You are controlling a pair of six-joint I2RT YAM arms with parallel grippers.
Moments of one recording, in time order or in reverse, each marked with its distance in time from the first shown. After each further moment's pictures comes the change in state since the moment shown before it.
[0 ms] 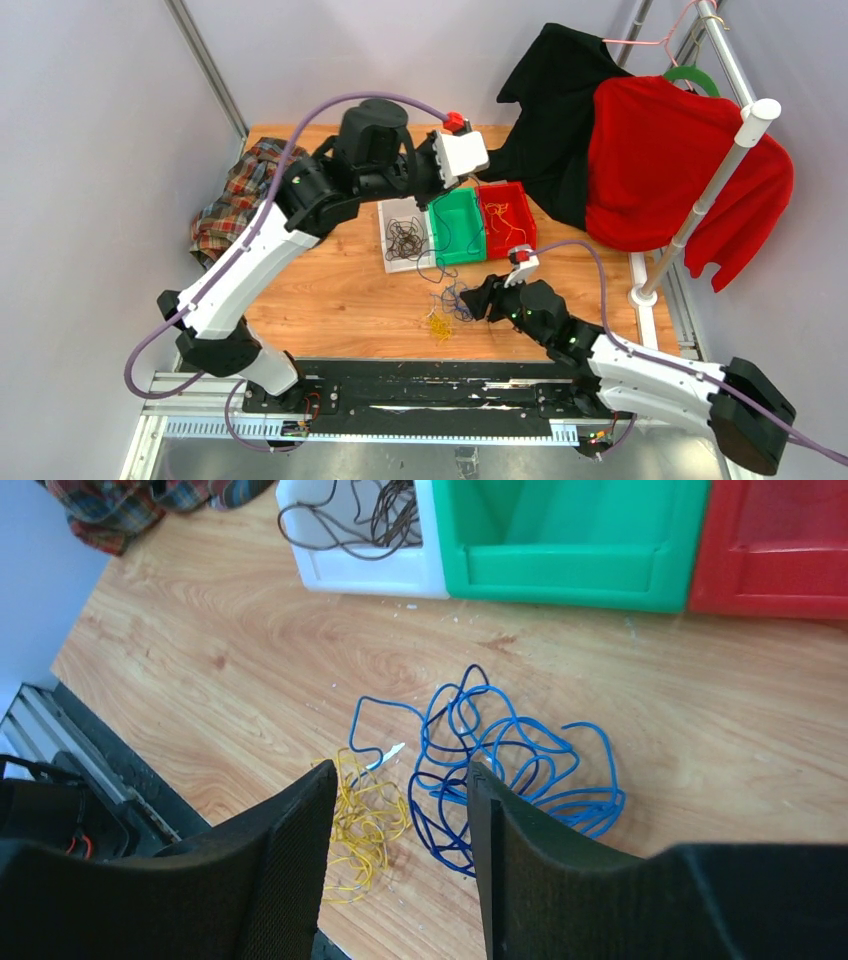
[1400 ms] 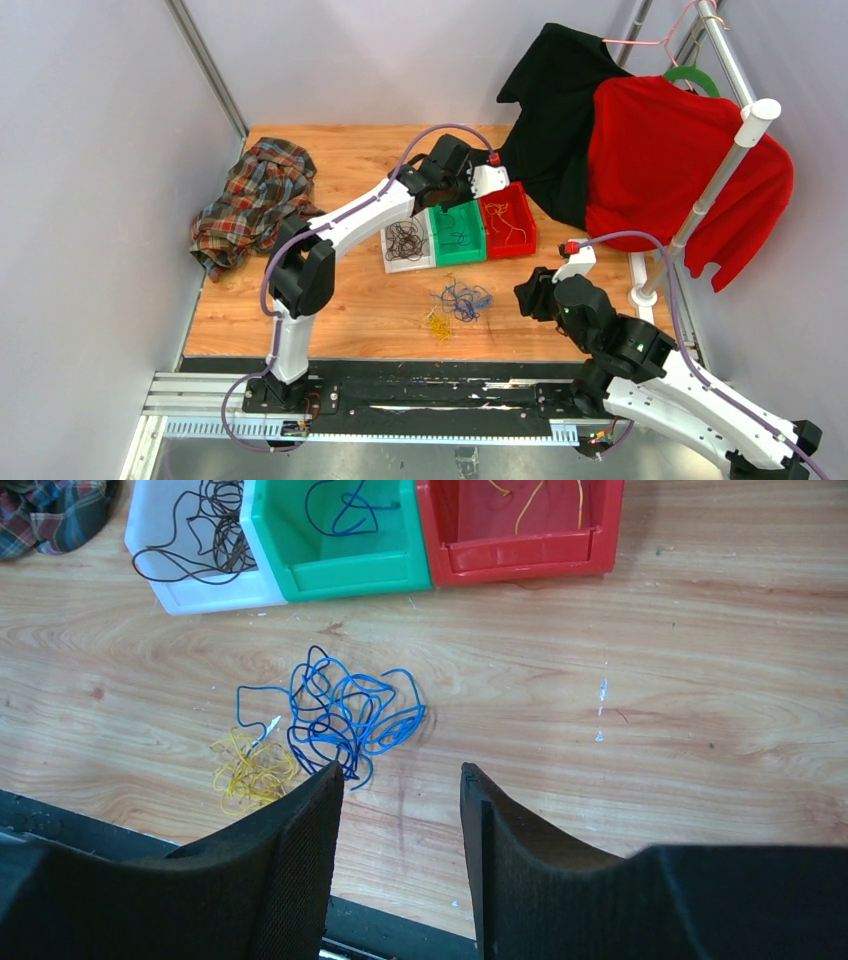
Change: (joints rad) left arm 0.177 0.483 -0.286 0.373 -0.167 0.203; right arm 0.000 -0.387 0.360 -0.965 0.301 0.036
